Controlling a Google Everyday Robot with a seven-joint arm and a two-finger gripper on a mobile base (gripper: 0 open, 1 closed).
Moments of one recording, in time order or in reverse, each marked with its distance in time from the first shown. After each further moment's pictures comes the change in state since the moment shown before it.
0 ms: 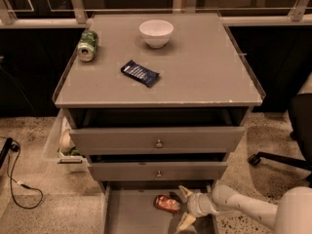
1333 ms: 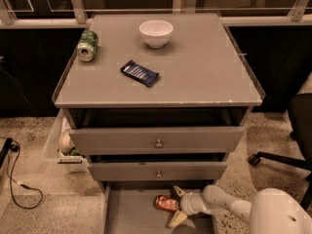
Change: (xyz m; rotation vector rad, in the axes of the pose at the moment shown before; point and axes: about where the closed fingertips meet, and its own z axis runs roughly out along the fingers) arm 0.024 -0.019 0.074 -0.005 -0.036 0.060
